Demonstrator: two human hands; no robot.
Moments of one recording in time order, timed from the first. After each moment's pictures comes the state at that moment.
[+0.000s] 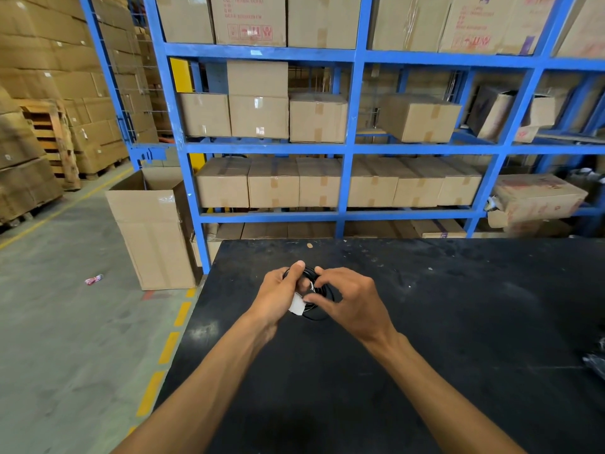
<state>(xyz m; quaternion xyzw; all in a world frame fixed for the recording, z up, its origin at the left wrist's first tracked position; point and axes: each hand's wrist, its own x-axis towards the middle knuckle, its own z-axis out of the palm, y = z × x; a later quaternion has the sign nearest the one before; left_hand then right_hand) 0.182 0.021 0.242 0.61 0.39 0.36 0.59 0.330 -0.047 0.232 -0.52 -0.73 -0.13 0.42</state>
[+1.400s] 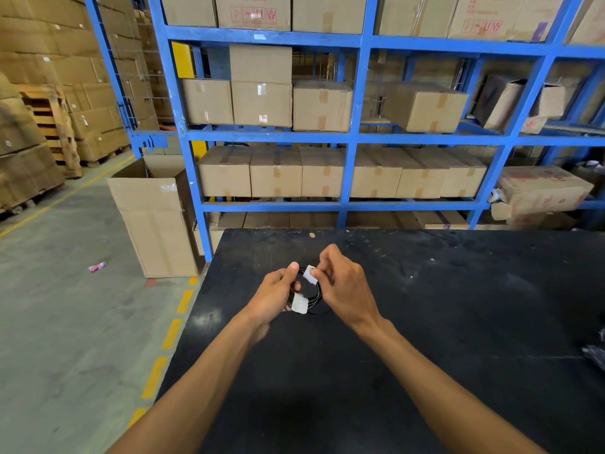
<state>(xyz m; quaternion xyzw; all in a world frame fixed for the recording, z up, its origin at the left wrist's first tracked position) 0.165 0.028 0.212 0.61 0.41 0.32 0.60 0.314 -0.026 0.218 -0.59 -0.67 -0.03 0.45</state>
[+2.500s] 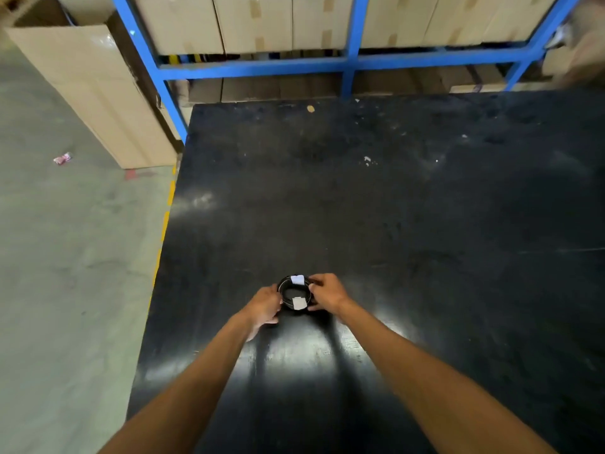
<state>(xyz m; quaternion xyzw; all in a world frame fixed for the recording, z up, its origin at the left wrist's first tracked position) 0.145 0.050 -0.014 0.52 0.58 0.01 0.63 0.295 0.012 -0.049 -0.74 -0.28 0.53 0.30</state>
